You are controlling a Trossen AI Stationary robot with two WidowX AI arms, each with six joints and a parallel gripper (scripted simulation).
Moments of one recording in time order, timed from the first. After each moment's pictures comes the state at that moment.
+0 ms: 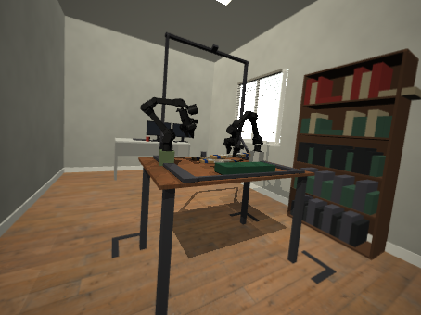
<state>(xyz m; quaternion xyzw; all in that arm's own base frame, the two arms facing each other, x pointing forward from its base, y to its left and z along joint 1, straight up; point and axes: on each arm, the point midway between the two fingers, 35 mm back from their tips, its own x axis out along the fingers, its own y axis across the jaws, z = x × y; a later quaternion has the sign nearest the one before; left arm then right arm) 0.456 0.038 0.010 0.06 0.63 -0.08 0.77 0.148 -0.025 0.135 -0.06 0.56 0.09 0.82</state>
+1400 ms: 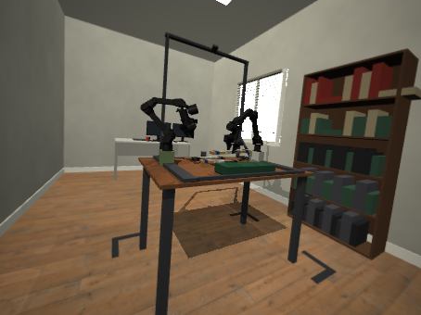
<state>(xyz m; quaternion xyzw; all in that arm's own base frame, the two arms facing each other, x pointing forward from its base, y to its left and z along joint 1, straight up) 0.433 0.016 0.036 0.08 0.62 -0.11 0.77 0.148 -0.025 0.135 -0.06 0.56 0.09 0.82</state>
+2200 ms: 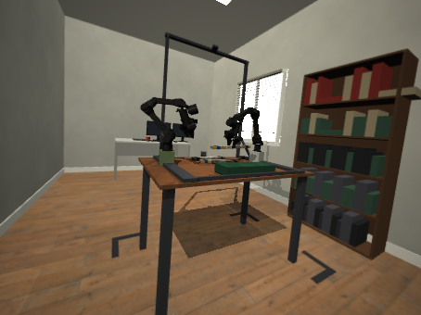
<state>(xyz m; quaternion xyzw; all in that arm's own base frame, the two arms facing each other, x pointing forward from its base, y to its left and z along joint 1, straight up) 0.397 -0.015 0.070 0.08 0.62 -0.11 0.77 0.148 -0.025 0.135 -0.06 0.56 0.09 0.82</state>
